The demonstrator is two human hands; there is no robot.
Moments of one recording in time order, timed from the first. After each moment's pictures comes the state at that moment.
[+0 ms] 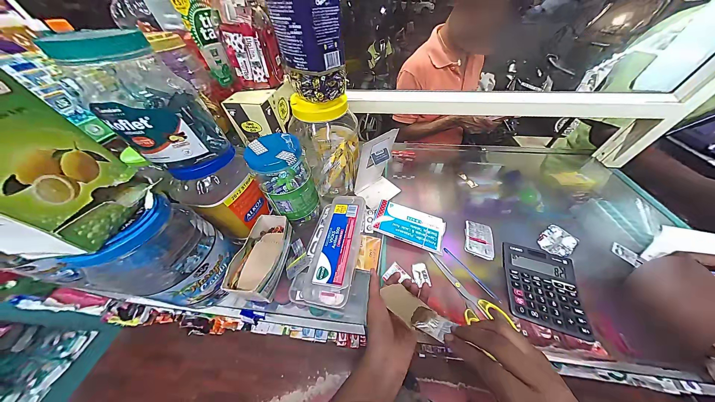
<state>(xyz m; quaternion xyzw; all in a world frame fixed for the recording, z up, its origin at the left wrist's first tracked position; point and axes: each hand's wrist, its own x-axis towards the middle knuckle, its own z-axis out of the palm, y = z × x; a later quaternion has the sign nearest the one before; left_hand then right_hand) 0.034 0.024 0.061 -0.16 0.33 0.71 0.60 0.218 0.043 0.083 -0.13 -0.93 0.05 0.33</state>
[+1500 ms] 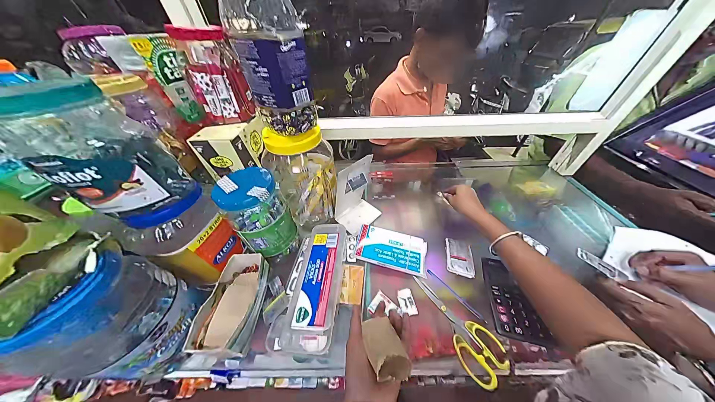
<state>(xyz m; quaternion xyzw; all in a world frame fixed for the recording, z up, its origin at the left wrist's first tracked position) 0.024 0.016 0.064 -0.16 0.25 0.69 0.65 0.192 0.372 0.084 -0.60 -0.77 0.17 0.16</state>
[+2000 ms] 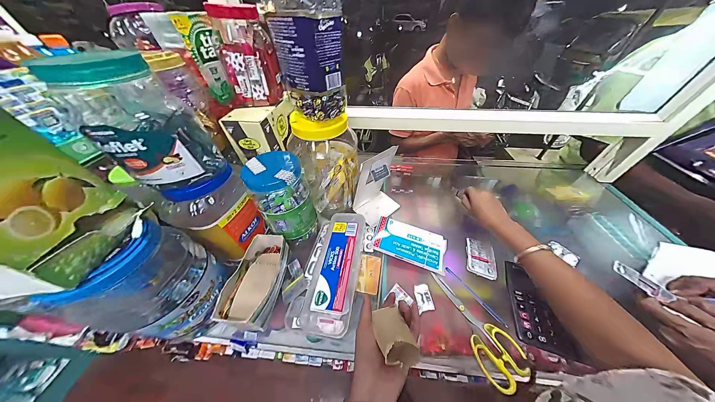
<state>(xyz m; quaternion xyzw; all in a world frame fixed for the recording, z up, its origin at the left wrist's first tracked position) 0.013 0.016 0.057 -0.20 0.21 0.71 0.64 0.188 0.360 0.063 -0.54 -0.83 0.05 0.13</state>
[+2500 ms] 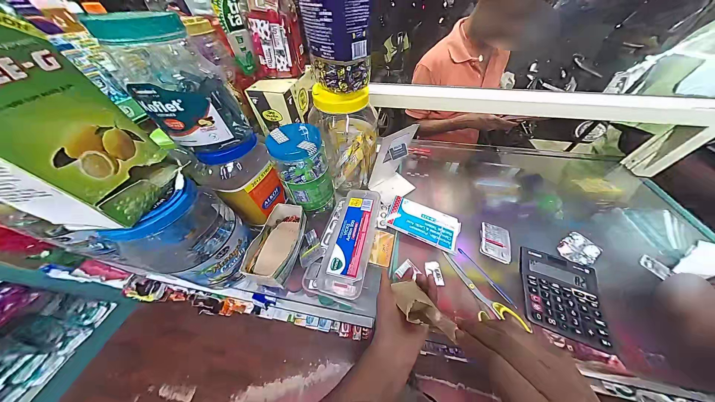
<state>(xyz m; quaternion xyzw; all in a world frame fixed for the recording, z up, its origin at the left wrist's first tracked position) 0.024 0.019 0.068 -0.21 0.25 0.69 0.64 0.195 0.039 0.115 -0.09 -0.95 0.00 0.30</state>
